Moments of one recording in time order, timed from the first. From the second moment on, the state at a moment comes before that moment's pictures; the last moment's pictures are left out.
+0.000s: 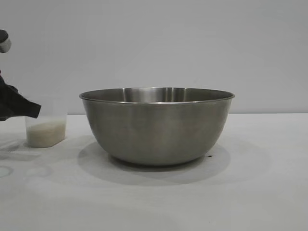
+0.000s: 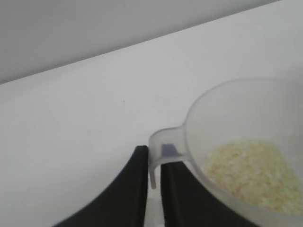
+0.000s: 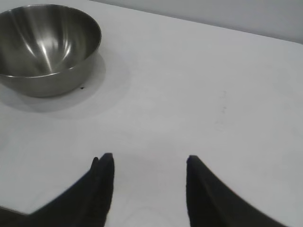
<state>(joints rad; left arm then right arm) -0.22 2.06 -0.55 -0.13 -1.14 0.21 0.26 -0.02 -0.49 0.01 1.14 -0.09</state>
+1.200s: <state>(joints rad) -0.32 1.84 -0.74 0.44 -1.13 0.98 0.26 -0.02 -0.49 0.01 1.14 -0.09</state>
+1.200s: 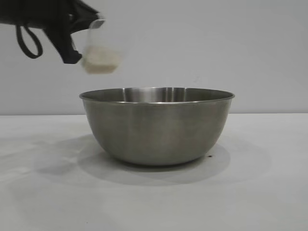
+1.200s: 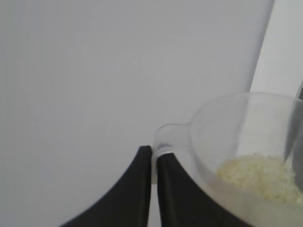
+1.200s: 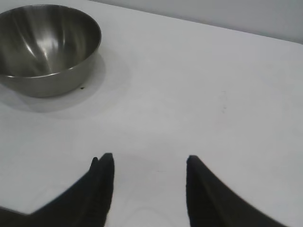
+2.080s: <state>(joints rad) -0.37 1.85 -0.77 0.67 -1.13 1.56 0.26 -0.02 -0.49 0.01 1.14 -0.09</state>
